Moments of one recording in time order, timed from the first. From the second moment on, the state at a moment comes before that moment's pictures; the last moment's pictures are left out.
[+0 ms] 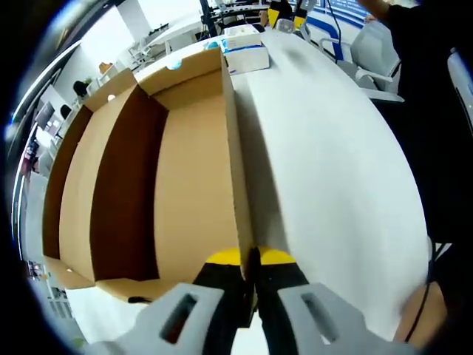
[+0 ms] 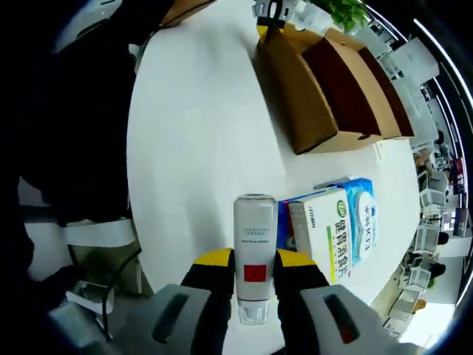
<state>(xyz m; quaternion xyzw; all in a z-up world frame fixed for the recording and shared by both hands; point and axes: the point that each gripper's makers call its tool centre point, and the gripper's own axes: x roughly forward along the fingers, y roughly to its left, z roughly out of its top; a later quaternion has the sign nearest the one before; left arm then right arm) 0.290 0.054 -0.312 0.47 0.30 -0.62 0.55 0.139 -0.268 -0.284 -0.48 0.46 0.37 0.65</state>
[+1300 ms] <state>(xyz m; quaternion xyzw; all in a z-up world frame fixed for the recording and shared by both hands) 0.287 0.055 -0.313 0.47 0.30 -0.62 0.55 0.137 -0.286 -0.346 -0.50 0.52 0.41 0.55</state>
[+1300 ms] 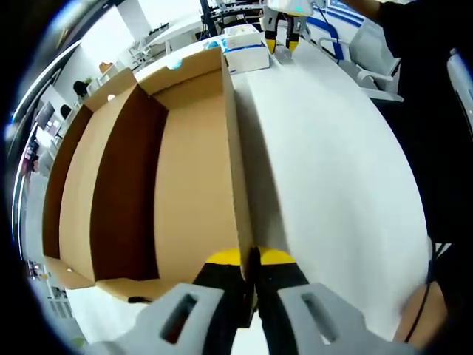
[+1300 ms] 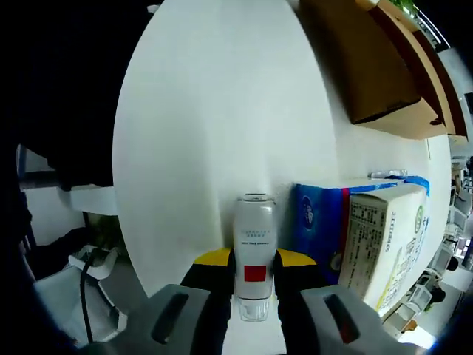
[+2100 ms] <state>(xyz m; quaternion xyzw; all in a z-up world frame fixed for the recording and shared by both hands) 0.288 0.056 -0.314 0.47 0.30 -0.62 0.55 0.135 -0.282 -0.342 -0.49 0.52 0.41 0.57</state>
